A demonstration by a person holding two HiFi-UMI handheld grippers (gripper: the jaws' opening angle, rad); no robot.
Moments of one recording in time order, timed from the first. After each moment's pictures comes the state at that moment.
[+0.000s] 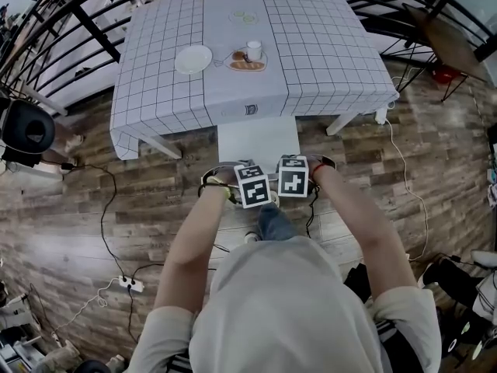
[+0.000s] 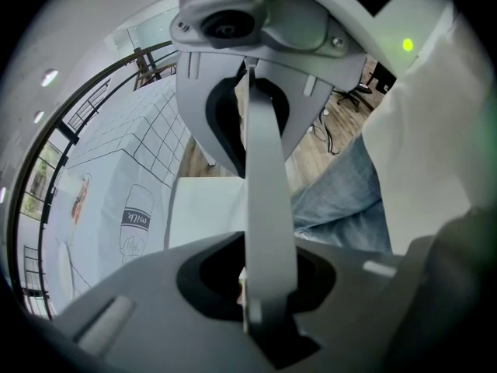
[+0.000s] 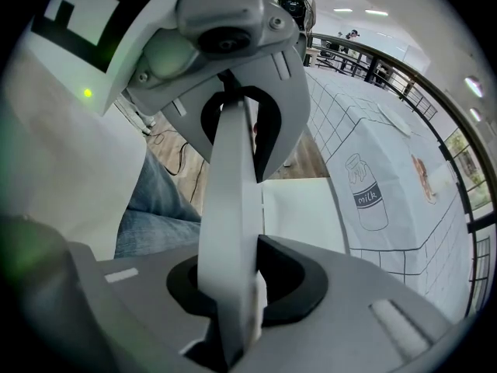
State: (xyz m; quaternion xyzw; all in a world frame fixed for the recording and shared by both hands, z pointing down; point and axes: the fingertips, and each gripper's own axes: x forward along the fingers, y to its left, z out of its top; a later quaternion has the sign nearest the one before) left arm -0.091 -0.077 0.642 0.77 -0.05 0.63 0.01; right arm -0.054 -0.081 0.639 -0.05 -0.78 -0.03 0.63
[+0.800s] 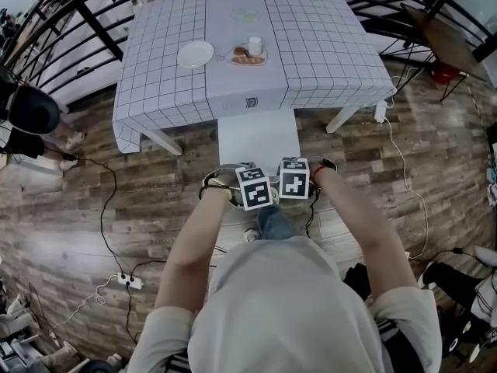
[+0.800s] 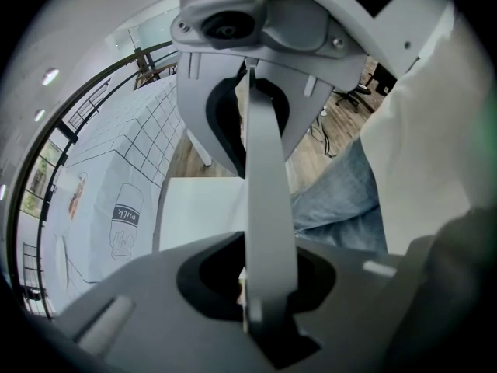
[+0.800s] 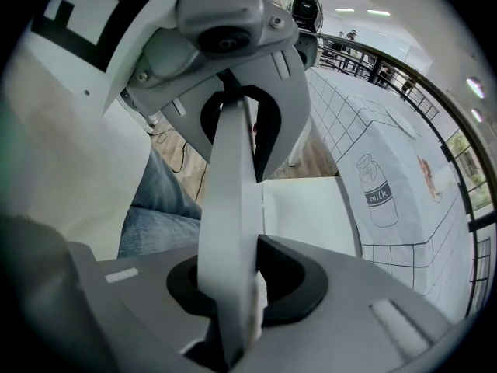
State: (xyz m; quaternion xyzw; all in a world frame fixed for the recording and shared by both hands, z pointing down) left arm -0.087 -0.036 0.641 0.78 -0.05 0.63 0.01; right arm -0.049 -0.041 0.638 -0.05 -0.78 -0.03 0.63
